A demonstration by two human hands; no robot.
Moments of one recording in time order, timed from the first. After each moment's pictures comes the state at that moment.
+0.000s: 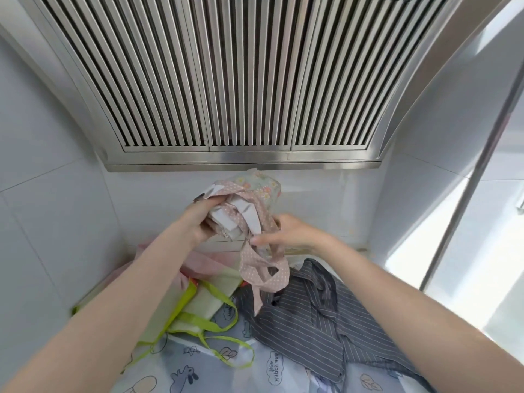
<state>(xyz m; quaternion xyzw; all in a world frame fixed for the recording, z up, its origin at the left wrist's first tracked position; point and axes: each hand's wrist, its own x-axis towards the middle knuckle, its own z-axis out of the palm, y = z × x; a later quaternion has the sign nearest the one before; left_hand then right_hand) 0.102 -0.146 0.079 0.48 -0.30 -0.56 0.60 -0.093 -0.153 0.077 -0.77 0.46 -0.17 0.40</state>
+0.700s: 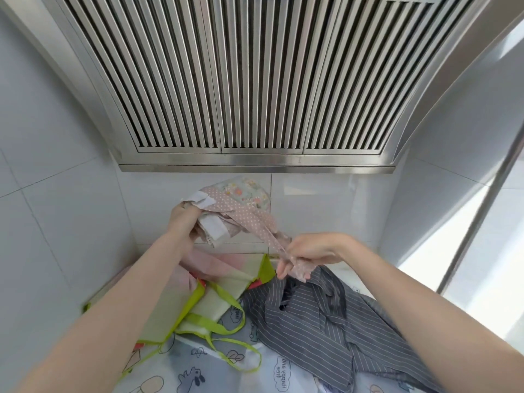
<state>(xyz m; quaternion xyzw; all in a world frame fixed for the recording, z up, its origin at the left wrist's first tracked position) 0.135 -0.131 0.071 0.53 -0.29 -0.42 0.68 -0.110 -0.165 0.069 -0.74 0.45 0.04 0.50</state>
